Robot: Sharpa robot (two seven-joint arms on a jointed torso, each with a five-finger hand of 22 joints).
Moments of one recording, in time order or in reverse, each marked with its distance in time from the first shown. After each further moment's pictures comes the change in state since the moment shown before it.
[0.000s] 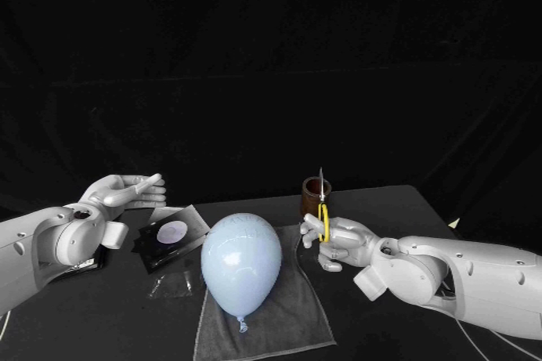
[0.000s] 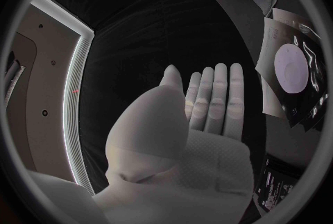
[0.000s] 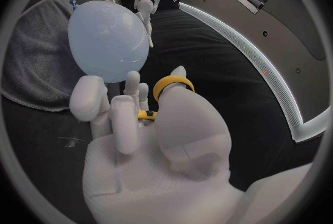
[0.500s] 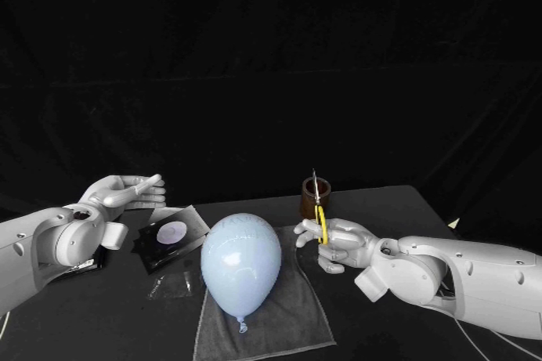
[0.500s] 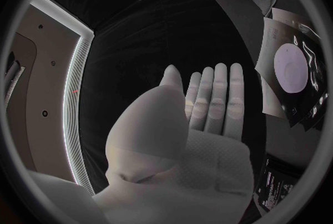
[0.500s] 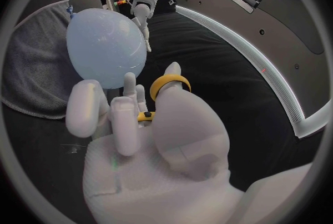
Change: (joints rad) left arm 0.000 0.000 -0.001 0.000 -0.003 0.000 0.000; left_hand 0.000 0.000 0.000 0.000 0.000 0.000 0.000 0.000 0.000 0.000 0.000 0.000 0.000 0.000 0.000 0.000 0.000 -0.001 0.000 0.000 0.000 0.000; right arm 0.000 0.000 0.000 -0.003 0.006 0.053 -0.002; right_hand 0.040 0.021 0.002 -0.082 0.000 -0.087 -0.013 -0.184 -0.170 -0.089 0.003 -0.150 -0.183 0.004 0.001 0.019 -0.001 -0.018 0.053 0.000 0.060 0.000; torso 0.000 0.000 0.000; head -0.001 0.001
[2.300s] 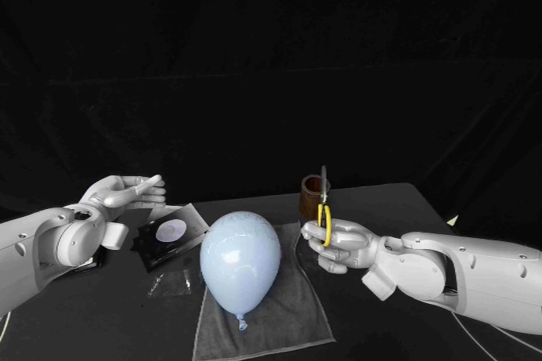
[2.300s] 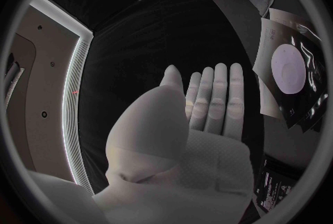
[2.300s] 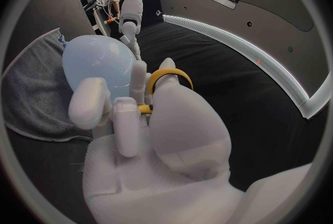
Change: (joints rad) left arm -0.009 0.008 -0.001 -0.009 -0.006 0.000 0.001; left_hand 0.004 0.004 -0.003 -0.003 0.000 0.002 -0.002 -0.004 -0.001 0.000 0.000 -0.004 0.000 0.000 0.000 0.000 0.000 0.004 0.000 0.000 0.000 0.000; right arm 0.000 -0.014 0.003 -0.012 0.057 0.191 -0.021; right_hand 0.126 -0.033 0.134 0.047 0.000 0.379 -0.072 0.306 -0.114 0.448 -0.077 0.261 0.096 0.000 -0.083 -0.010 0.003 0.015 0.021 -0.080 -0.059 -0.086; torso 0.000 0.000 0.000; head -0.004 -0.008
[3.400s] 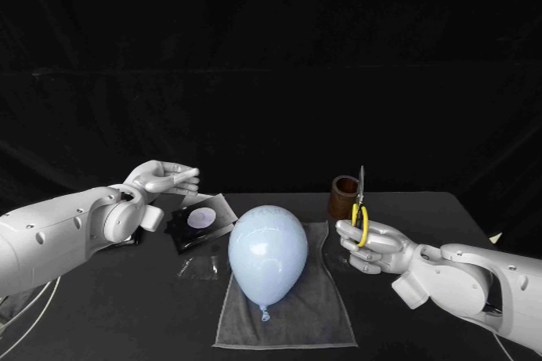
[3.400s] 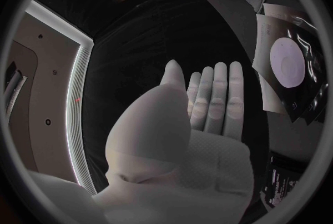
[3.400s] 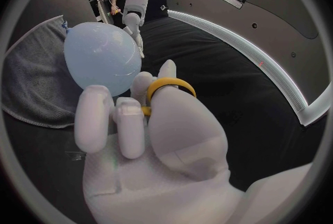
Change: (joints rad) left arm -0.002 -0.001 0.001 -0.008 -0.080 -0.002 0.023; left_hand 0.062 -0.041 -0.039 -0.003 0.000 0.009 -0.002 -0.014 -0.009 0.007 -0.007 -0.011 -0.001 0.024 -0.006 0.004 0.018 -0.003 0.029 -0.011 0.015 0.002; right arm 0.000 0.003 0.000 -0.014 -0.020 -0.056 0.006; right_hand -0.008 0.094 -0.101 -0.031 0.000 0.076 -0.035 0.180 0.180 0.005 -0.005 0.011 0.287 0.000 -0.053 0.045 -0.003 -0.030 0.063 -0.058 0.155 0.085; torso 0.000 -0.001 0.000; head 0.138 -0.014
